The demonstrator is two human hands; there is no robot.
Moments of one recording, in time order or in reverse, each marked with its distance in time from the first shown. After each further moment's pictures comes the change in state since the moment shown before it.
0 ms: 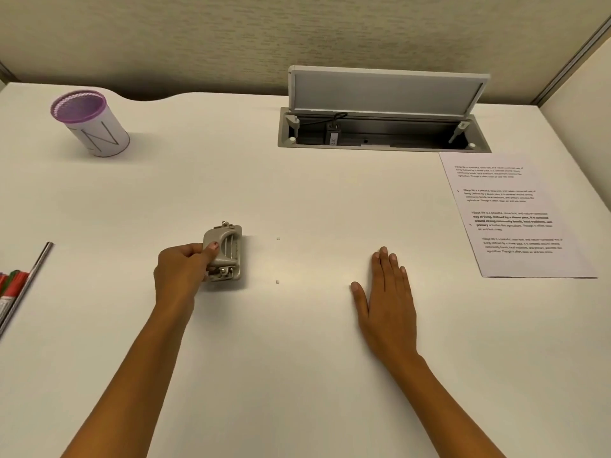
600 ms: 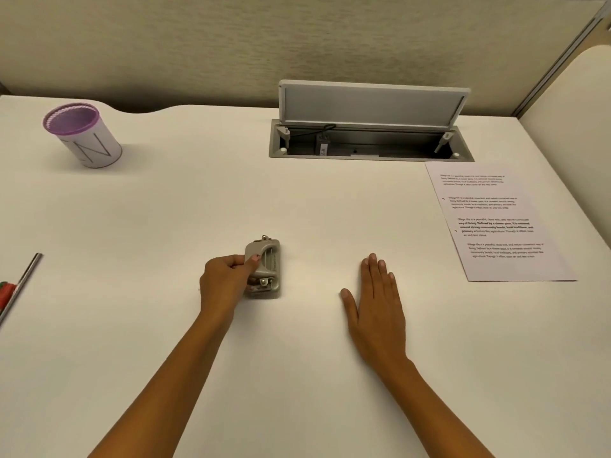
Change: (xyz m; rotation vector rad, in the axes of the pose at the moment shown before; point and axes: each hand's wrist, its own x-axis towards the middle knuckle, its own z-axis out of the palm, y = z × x) left_hand -0.028 0.000 0.056 0.024 -0.150 -0.001; right_hand -0.001 0.001 0.002 -0.025 0.011 -0.015
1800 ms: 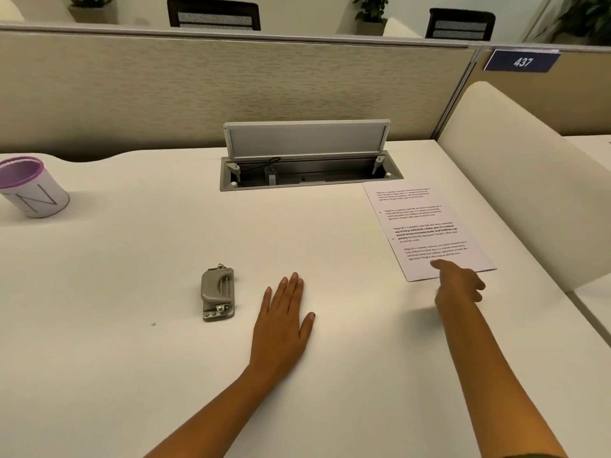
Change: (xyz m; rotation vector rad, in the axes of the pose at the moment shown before) left_hand -0.052 -0.053 0.119 0.916 -0.191 0.978; right_hand 0.067 0.148 -0.129 0.869 0.373 1.370
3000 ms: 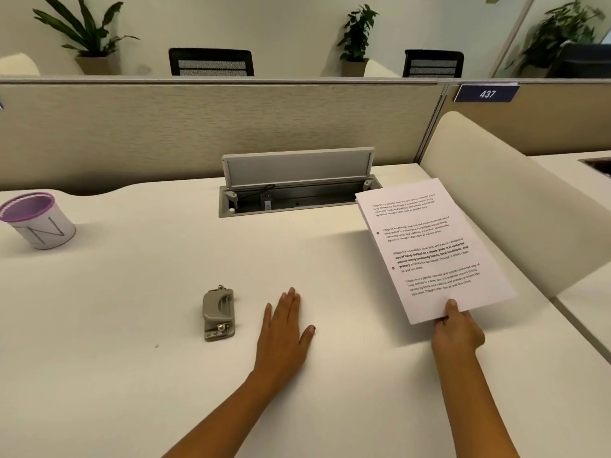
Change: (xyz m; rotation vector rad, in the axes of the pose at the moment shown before) left_hand 0.010 0.004 -0.005 -0.077 -0.071 -0.037; right_hand -0.038 0.055 -0.041 0.814 -0.142 -0.074
